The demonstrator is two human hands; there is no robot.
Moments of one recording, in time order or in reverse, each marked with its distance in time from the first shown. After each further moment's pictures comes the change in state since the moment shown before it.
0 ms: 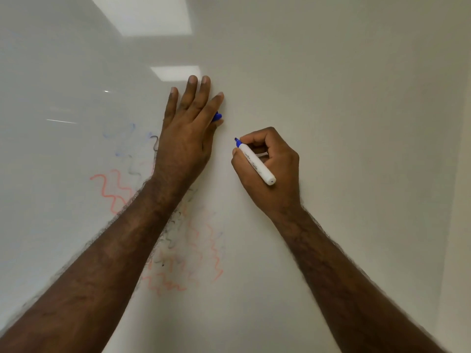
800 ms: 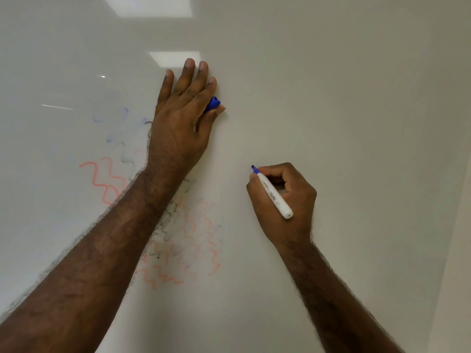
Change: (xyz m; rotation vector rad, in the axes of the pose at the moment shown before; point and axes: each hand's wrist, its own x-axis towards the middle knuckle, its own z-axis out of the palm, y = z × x) left_hand -0.004 -0.007 0.006 -0.080 0.090 -0.028; right_hand -0.058 0.023 -0.014 -0.005 0.087 0.202
